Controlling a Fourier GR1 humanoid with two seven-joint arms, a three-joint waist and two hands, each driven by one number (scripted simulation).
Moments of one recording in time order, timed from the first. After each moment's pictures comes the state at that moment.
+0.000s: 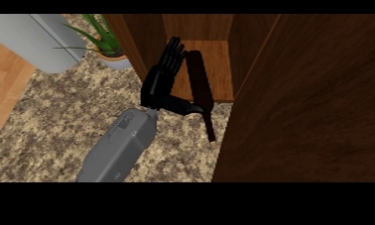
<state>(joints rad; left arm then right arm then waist) -0.60 0.02 -0.34 -0.89 0.59 0.04 -0.46 0.42 -0.60 0.53 -2.52 -0.03 -0.45 0.02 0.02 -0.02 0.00</state>
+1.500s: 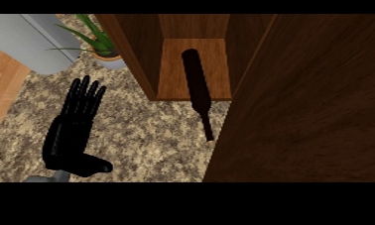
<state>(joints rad) -0.01 0.35 -0.23 -1.47 0.67 -0.13 -0.46 0.42 -0.79 0.67 -2.51 -0.04 -0.14 -0.04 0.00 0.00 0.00</state>
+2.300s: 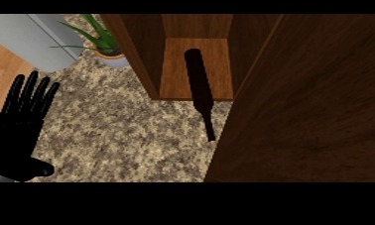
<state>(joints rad) 0.04 0.52 -0.04 -1.48 0.81 -0.29 -0.39 0.29 -0.75 0.74 -2.51 -0.03 -0.11 0.08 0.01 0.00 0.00</state>
